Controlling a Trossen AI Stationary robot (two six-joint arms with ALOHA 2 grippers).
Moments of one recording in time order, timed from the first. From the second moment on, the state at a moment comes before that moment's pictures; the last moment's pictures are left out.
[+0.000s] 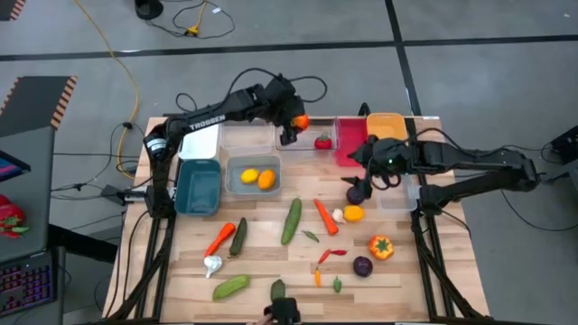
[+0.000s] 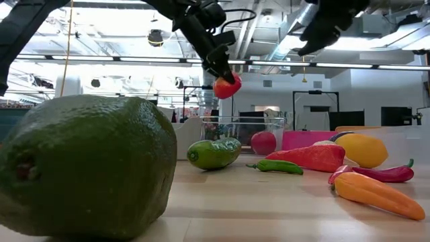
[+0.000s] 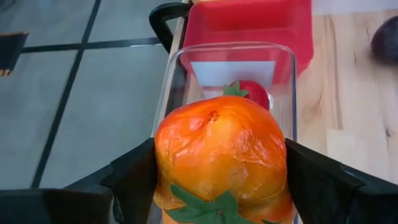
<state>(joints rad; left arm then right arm) 0.50 1.95 1.85 -0.68 0.04 0.42 -0.07 0.99 0.97 -0.68 0.18 0.15</state>
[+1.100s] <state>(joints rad) 0.50 1.95 1.85 -0.69 -0.03 0.40 0.45 1.13 0.97 -1.11 0.02 0.66</state>
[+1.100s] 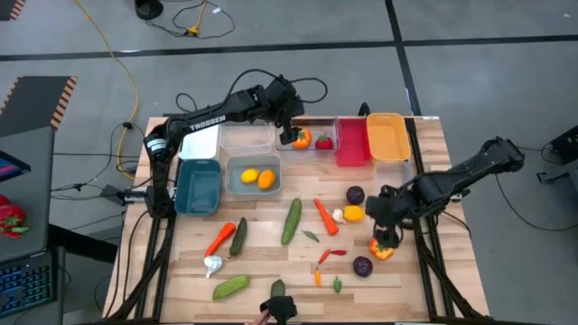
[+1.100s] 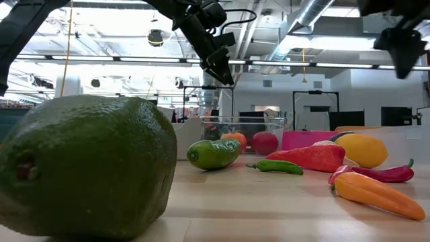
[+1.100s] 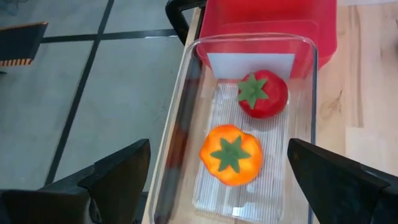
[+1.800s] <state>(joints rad) 0.50 1.95 1.85 -0.69 -0.03 0.40 0.54 1.32 0.97 -1.14 -0.08 0.68</state>
